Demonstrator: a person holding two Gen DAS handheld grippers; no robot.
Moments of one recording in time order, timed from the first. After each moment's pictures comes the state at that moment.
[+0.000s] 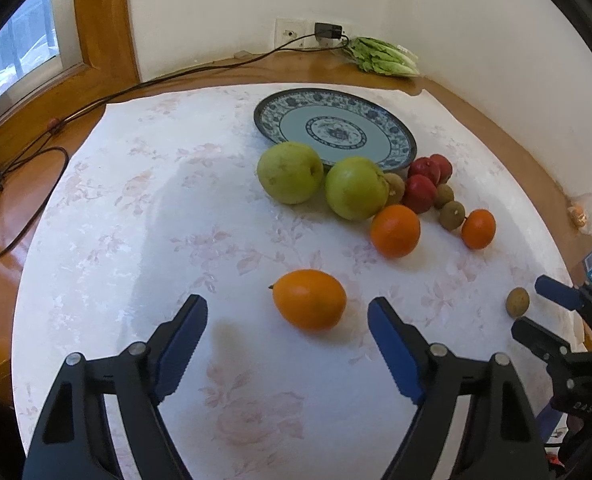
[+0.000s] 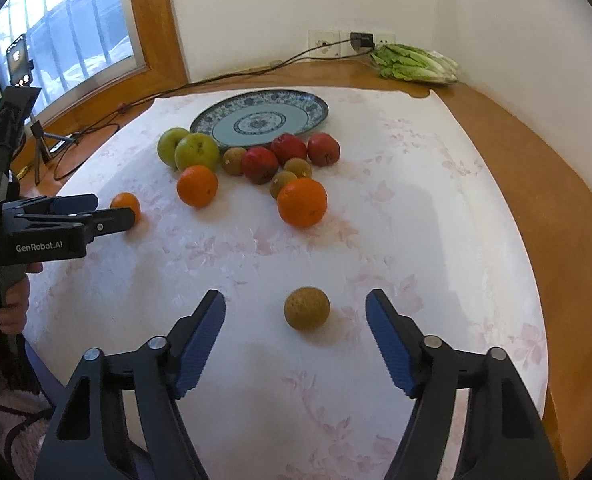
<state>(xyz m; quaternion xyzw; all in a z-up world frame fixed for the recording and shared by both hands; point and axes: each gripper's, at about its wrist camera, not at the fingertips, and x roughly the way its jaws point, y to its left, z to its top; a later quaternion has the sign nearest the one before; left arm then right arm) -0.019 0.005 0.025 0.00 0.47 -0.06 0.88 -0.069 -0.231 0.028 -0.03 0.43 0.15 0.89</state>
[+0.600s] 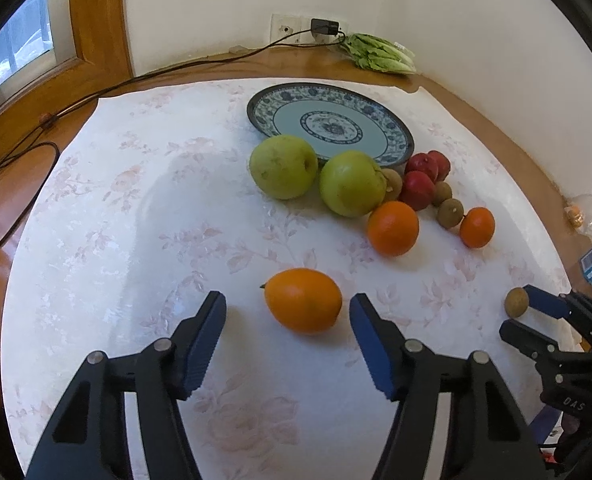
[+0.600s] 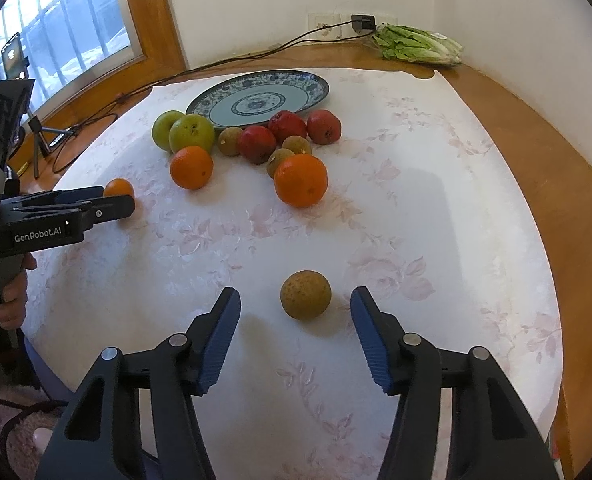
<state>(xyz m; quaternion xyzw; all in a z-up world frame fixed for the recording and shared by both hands) -0.015 0.004 0.019 -0.01 0.47 -0.07 0.88 -0.065 -0.234 0.016 -0.02 0.46 0.16 0.88</state>
